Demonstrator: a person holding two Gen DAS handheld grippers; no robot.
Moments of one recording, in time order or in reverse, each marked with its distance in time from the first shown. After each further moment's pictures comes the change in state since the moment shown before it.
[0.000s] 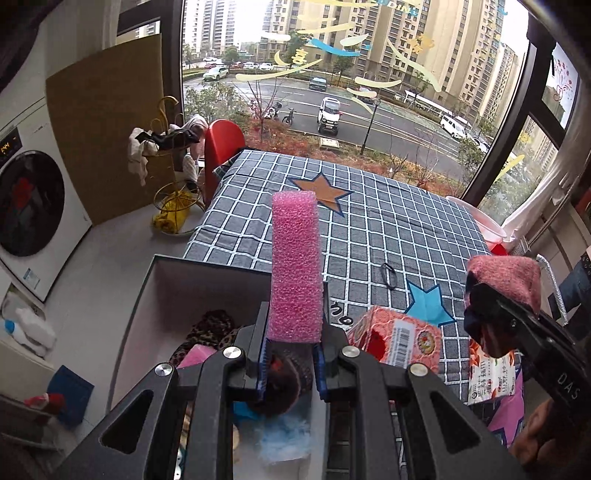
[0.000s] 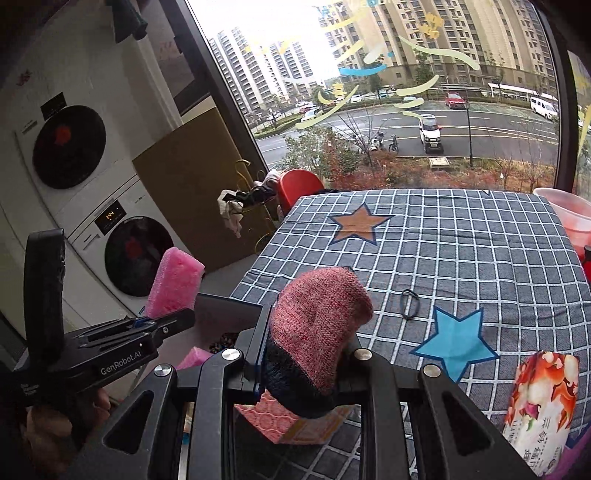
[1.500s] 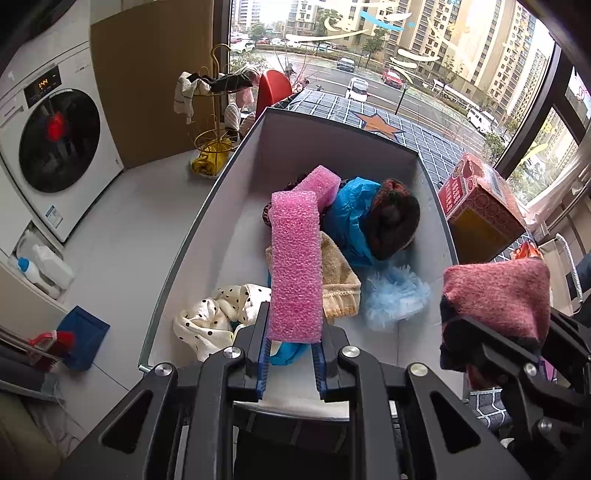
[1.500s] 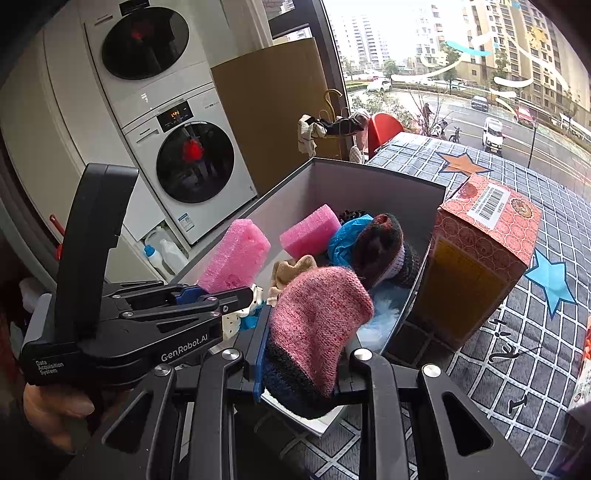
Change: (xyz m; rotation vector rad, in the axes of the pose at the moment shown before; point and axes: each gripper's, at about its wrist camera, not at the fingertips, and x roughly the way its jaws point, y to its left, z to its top) left arm -0.020 0.097 -0.143 -0.071 0.097 0.059; right arm 0.029 0.131 -0.142 -0.247 0.181 0.113
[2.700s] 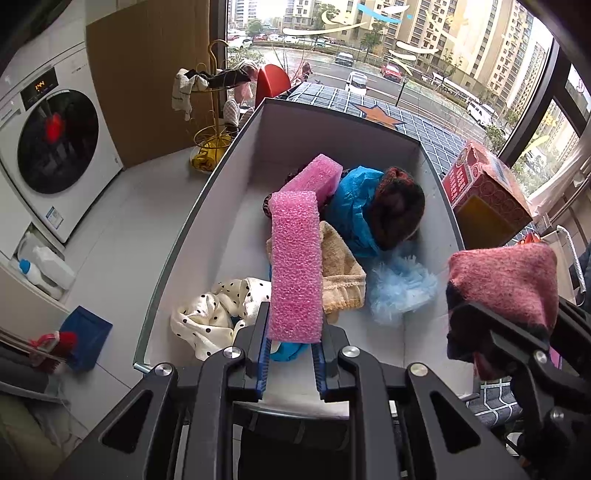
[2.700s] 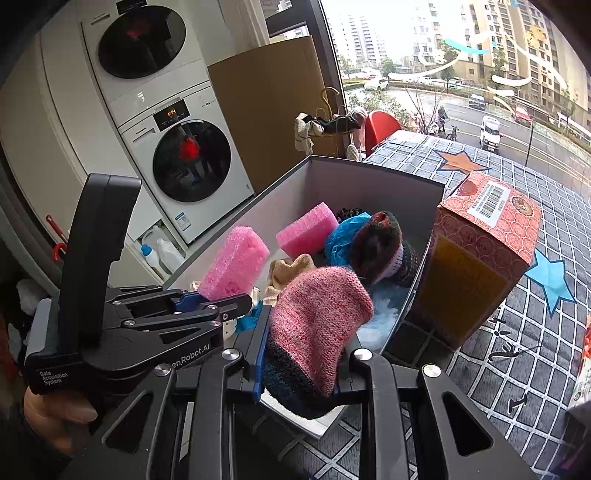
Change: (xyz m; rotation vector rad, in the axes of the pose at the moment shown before) left arm 0.013 -0.002 -0.004 0.018 0.020 0.012; right arm 0.003 0.001 0.000 0.006 0.003 -0.016
